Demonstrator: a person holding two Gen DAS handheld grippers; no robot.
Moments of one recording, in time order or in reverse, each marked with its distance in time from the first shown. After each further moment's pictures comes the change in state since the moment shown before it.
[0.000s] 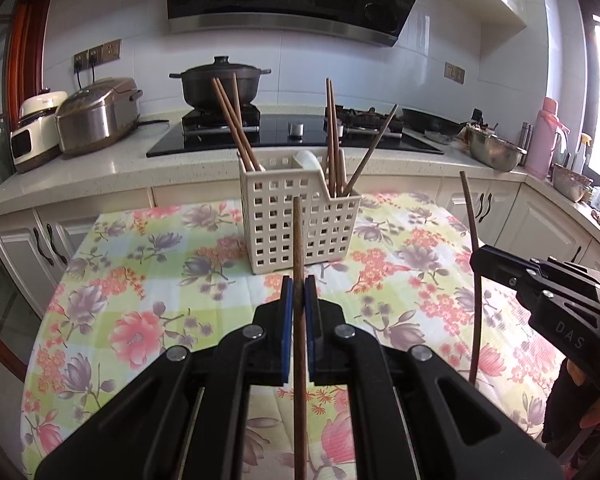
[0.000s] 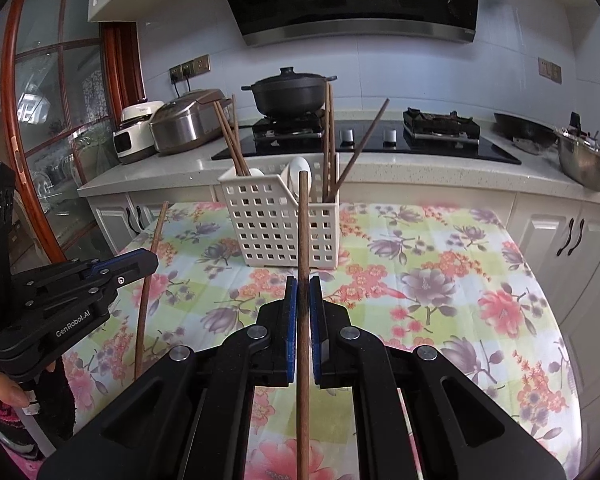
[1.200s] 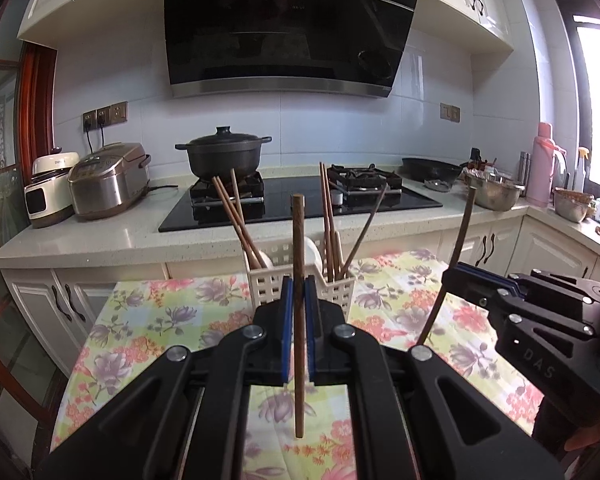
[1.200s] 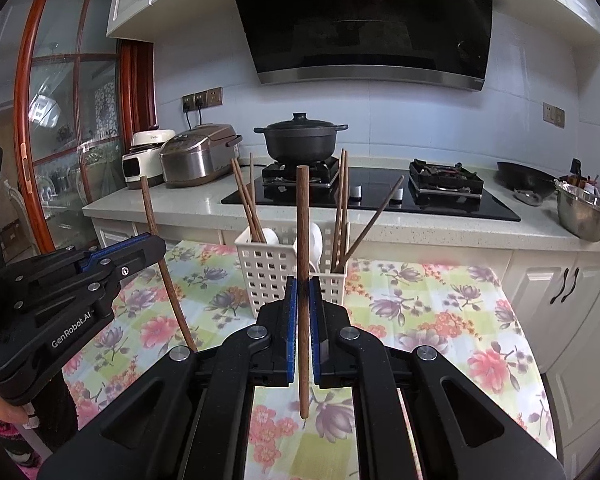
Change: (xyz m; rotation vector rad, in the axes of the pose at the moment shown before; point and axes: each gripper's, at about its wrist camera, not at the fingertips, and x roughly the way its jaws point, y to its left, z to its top) left arm -0.038 -0.020 0.051 0.051 -0.187 0.046; right arm -0.014 0.013 0.050 -0.053 -0.125 -0.007
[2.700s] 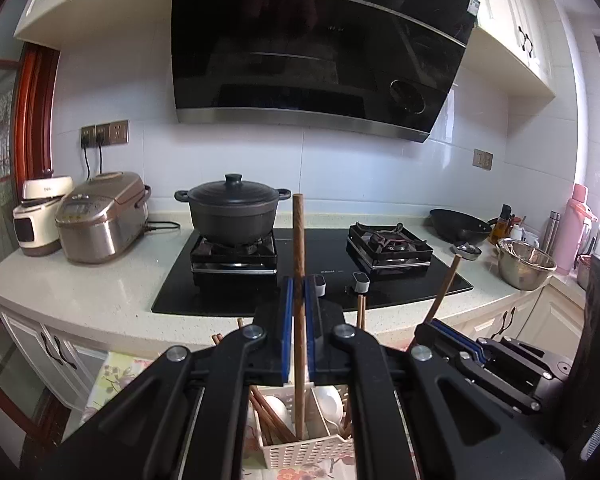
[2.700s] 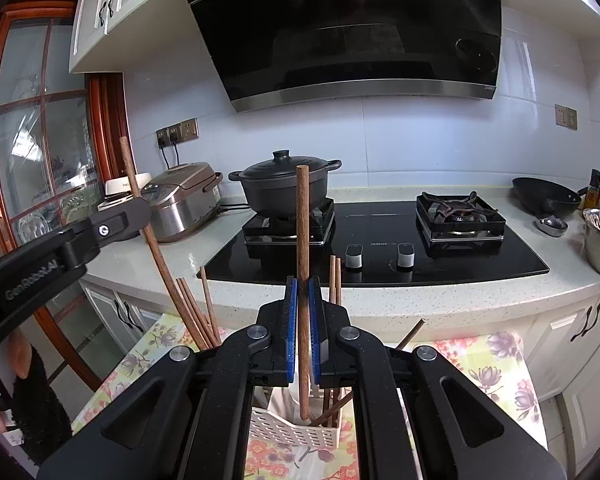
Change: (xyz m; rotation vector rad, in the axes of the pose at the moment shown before) left arm 0.112 0.044 0.174 -0.095 -0.038 0.029; right arm 0.115 -0.034 0.128 0.076 -0.018 0.008
